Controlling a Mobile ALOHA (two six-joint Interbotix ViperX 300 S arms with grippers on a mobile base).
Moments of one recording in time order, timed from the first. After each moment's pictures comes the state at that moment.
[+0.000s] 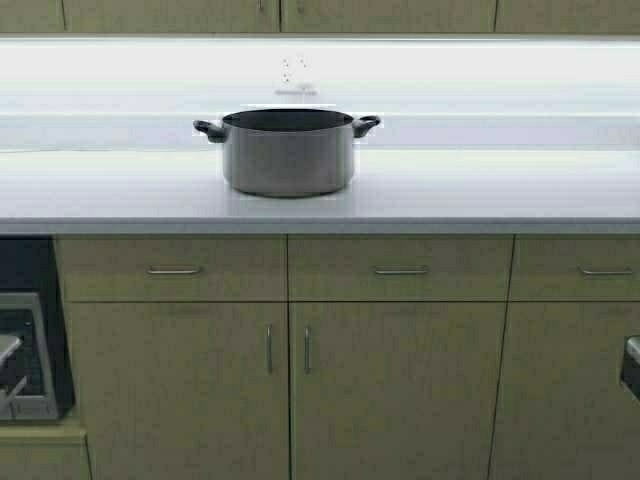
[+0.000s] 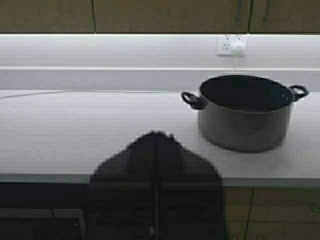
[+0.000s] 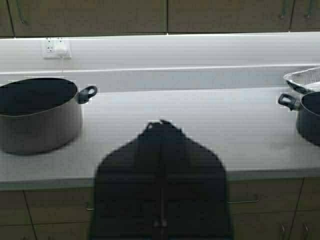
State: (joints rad) left arm 0.00 -0.96 1.17 0.00 -0.29 0.00; right arm 0.00 -0.96 1.17 0.00 -0.29 0.00
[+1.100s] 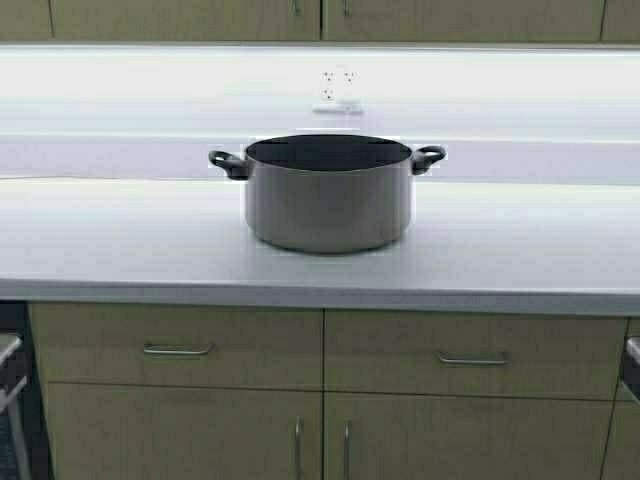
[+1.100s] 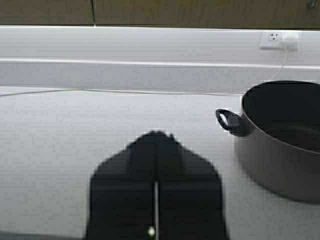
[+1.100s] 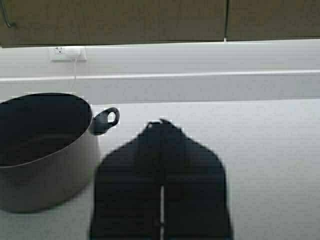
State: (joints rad) left arm -0.01 -0.90 1.21 0.00 -0.30 0.00; right arm 0.00 -0.93 1.19 0.00 -0.26 0.03
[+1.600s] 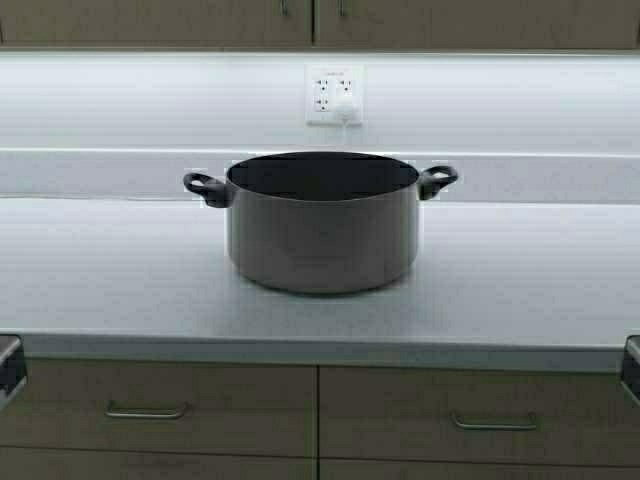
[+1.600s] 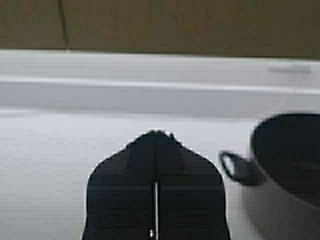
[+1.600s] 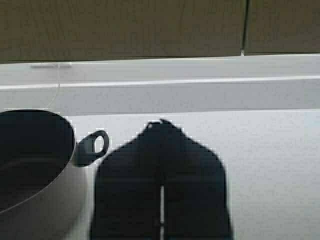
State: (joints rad) left arm -0.01 -0.95 1.23 0.00 -0.29 -0.01; right arm 0.01 -0.89 1.19 0.00 -0.26 0.03
